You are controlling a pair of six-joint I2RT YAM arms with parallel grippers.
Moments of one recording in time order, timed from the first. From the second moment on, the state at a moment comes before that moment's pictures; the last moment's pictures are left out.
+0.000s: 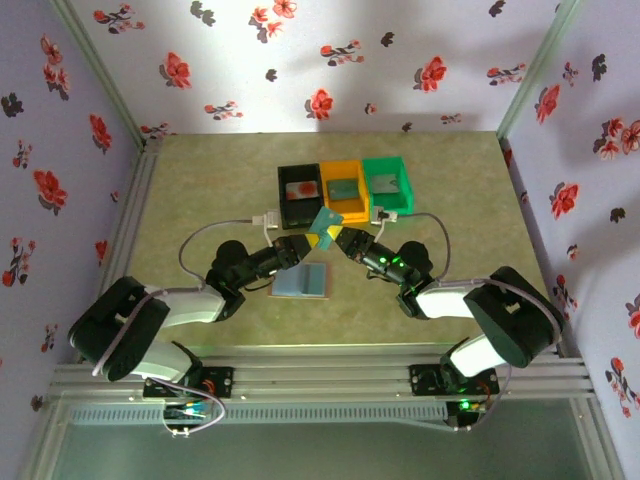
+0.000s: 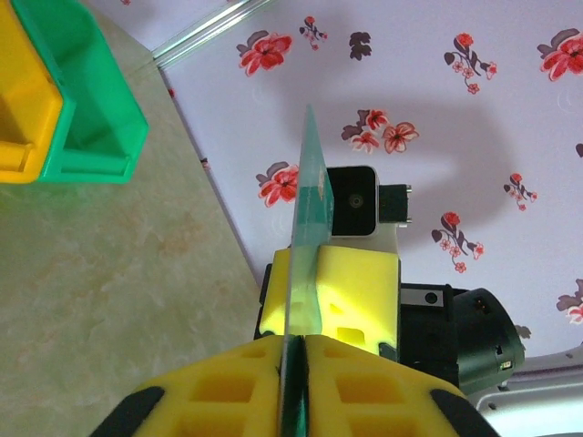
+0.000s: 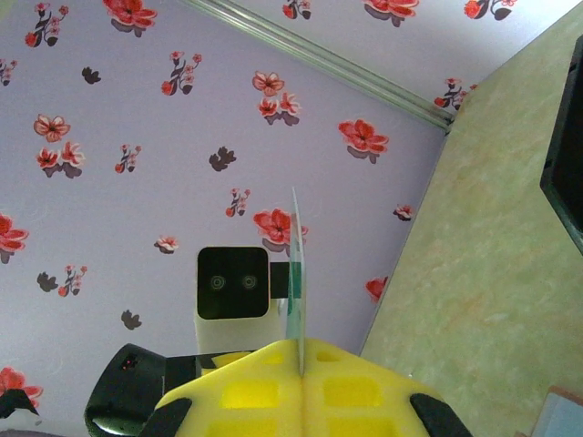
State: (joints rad) left arm -0.70 1.42 0.40 1.12 0.43 -1.12; right arm 0.65 1.47 0.37 1.27 -0.40 1.18
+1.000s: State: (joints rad) left arm -0.52 1.37 0.43 0.76 0.73 -1.06; right arm 0.51 1.12 0.53 0.50 -0.53 0.88
